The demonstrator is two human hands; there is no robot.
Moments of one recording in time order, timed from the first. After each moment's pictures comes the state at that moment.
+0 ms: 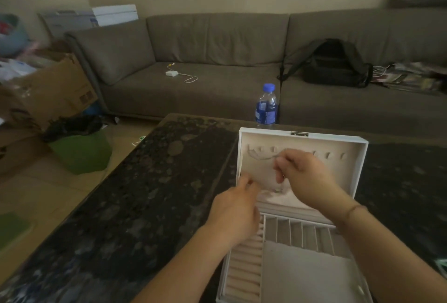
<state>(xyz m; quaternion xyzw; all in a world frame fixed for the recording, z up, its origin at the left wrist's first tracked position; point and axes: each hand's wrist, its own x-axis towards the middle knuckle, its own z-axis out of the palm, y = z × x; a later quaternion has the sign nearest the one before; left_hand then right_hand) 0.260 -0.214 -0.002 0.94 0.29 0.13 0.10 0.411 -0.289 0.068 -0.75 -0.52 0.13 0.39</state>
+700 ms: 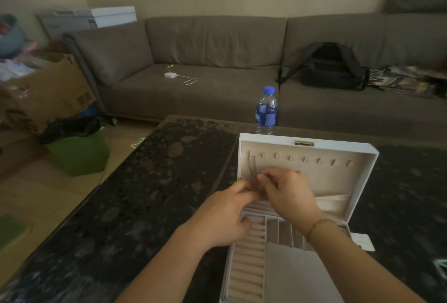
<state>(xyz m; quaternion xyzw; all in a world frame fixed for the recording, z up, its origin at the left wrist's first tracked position) 0.230 -0.195 0.007 0.95 0.18 0.13 0.23 0.391 -0.274 0.026 -0.77 -0.53 0.04 0.35</state>
